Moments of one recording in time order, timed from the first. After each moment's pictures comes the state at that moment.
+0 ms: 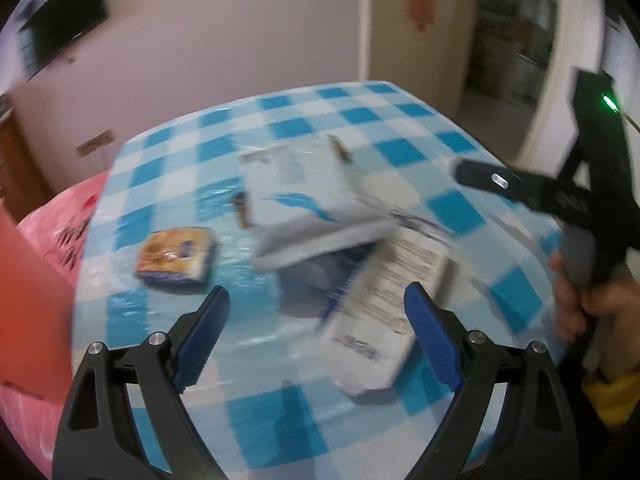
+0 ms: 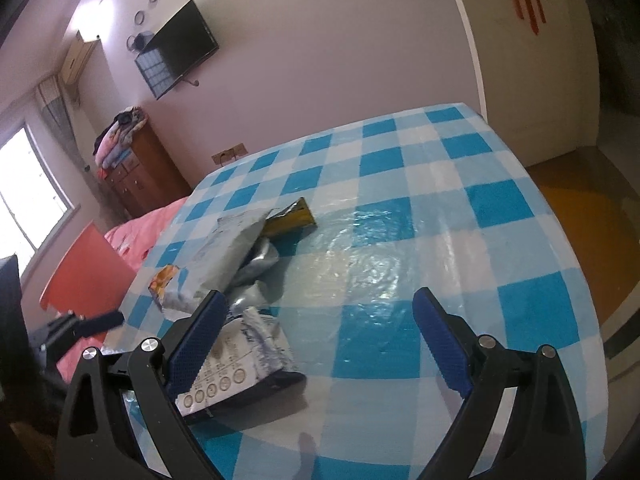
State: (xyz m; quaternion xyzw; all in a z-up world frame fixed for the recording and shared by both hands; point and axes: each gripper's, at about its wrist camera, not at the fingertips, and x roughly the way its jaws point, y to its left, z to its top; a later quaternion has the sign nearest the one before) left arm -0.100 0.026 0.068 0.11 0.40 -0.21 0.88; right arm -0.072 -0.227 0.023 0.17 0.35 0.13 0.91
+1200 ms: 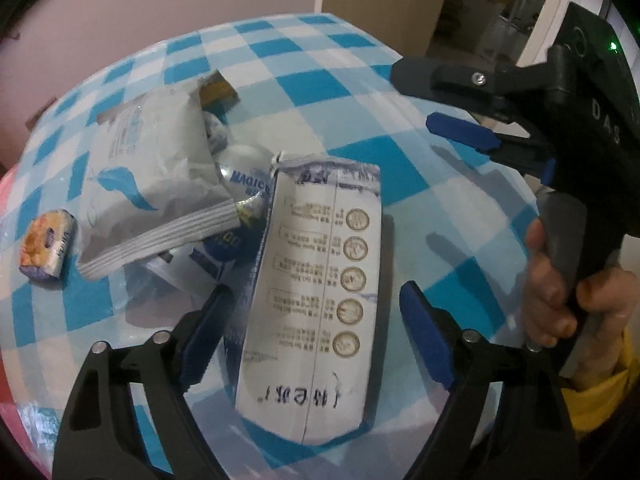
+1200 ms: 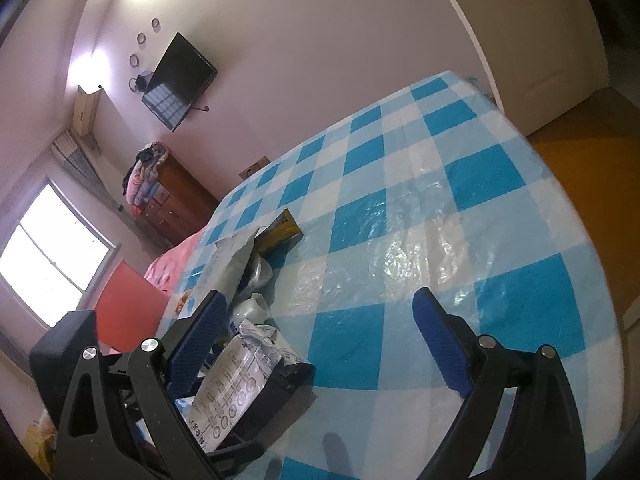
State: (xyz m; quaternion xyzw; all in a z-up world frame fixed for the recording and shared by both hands) left arm -0.082 -0.063 0.023 0.11 0.50 -0.24 0.82; right arm -0.056 -0.281 0.000 0.27 0.35 0.18 0.88
